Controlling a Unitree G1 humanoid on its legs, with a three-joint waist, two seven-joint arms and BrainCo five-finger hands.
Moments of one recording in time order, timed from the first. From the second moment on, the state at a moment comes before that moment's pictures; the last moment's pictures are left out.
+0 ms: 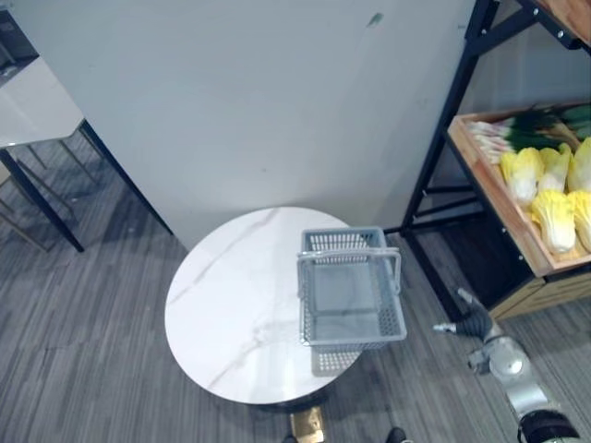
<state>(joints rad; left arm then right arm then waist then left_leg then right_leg) 0.20 0.11 0.20 1.15 -0.13 -0.10 0.04 -0.13 -0.44 0.02 0.56 -0.32 -0.16 0.00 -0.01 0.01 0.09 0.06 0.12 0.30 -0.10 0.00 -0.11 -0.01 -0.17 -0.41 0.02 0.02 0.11</state>
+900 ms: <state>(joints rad) 0.17 0.12 0.23 1.06 -0.11 -0.10 0.07 -0.83 -0.36 0.47 0.74 -0.48 -0.15 0.03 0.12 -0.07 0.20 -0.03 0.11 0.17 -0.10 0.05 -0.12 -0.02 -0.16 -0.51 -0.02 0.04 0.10</state>
